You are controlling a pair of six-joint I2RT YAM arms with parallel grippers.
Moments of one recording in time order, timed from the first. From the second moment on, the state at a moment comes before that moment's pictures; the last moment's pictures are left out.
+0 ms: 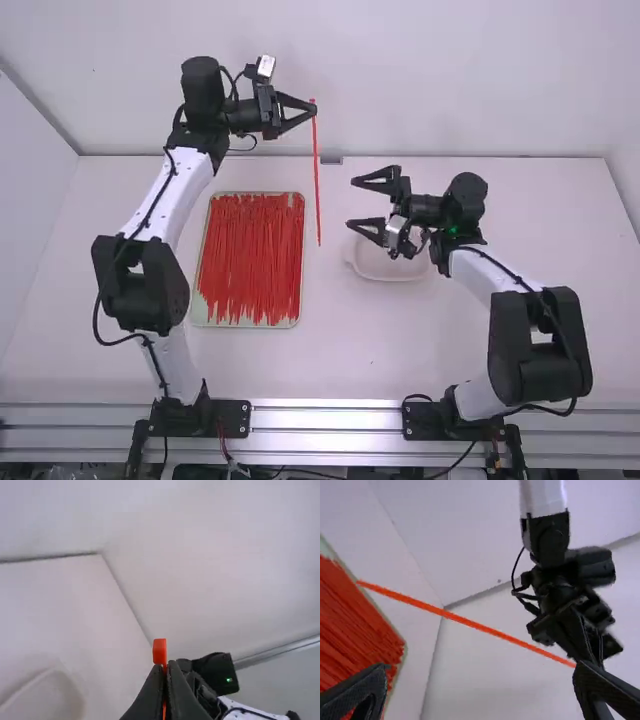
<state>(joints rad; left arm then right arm) -0.08 1.96 1.82 -0.02 1.24 -0.94 0.14 1.63 0.86 0.90 -1.38 -1.18</state>
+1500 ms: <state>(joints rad) -0.10 1.98 1.55 0.26 1.22 -1.30 0.26 1.63 0.86 0.90 -1.49 -1.47</state>
